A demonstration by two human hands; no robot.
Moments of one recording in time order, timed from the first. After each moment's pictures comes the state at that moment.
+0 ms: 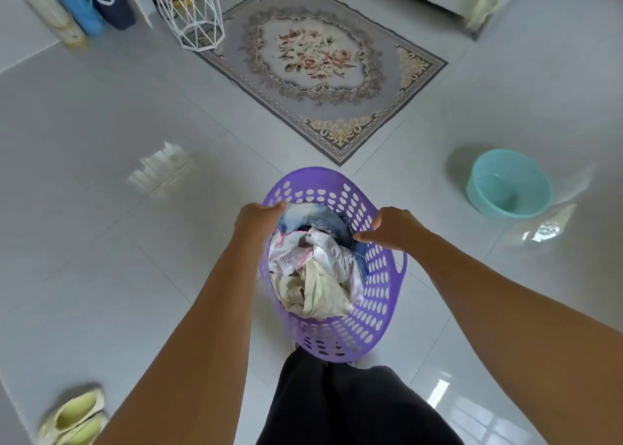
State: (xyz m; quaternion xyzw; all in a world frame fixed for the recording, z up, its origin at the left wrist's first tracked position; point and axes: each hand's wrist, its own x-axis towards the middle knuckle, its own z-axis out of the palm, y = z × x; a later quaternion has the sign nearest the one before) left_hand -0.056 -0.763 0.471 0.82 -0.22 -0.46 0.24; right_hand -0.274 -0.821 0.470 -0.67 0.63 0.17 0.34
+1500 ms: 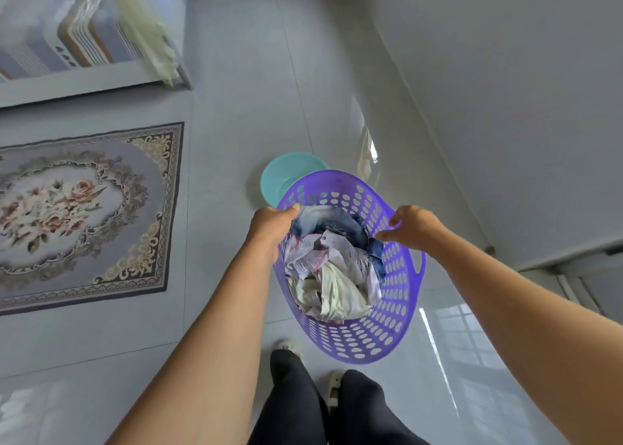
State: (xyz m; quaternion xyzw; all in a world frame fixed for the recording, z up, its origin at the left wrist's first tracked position) left_hand -0.633 -0.995 0.492 0.62 -0.52 -0.58 0.09; right_hand -0.814 -0.856 0.514 -0.33 0.88 0.00 0.35
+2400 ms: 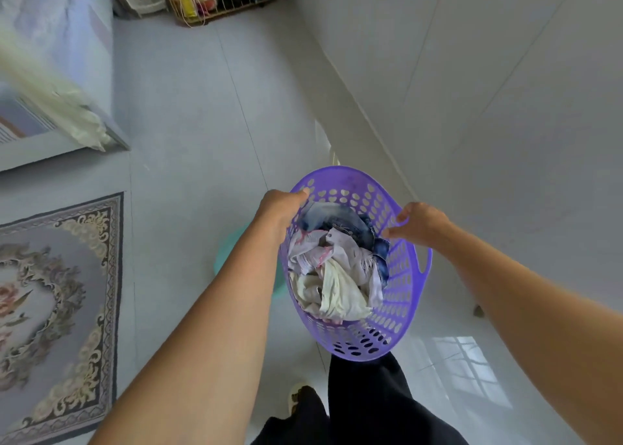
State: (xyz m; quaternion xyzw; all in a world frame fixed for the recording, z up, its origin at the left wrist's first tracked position) left_hand -1.018 -1.244 0.486 0.58 -0.59 -0.56 0.01; right_hand -1.157 -1.059 0.508 -0.26 0.90 -0.03 0.34
